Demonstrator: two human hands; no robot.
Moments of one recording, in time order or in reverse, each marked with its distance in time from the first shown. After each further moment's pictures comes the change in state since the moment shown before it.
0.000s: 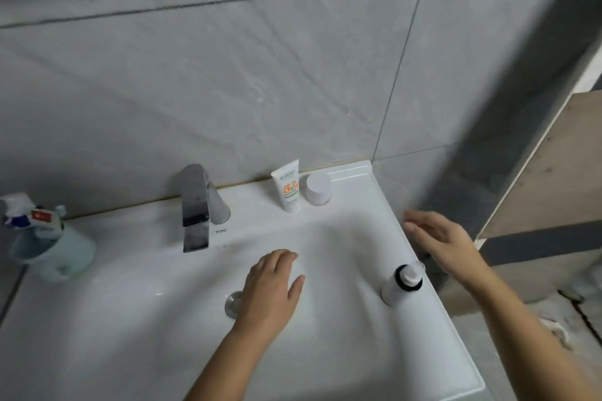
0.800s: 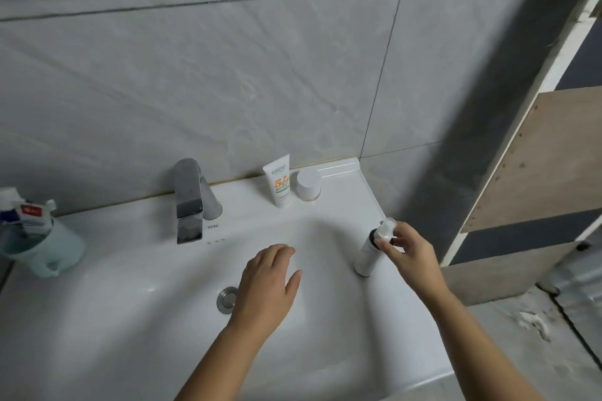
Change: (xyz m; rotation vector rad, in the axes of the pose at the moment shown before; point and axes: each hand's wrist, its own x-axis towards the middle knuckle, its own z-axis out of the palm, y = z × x) left_hand -0.017 0.012 -0.003 -0.016 0.109 0.097; right_hand -0.037 0.018 0.041 0.039 0.175 0.040
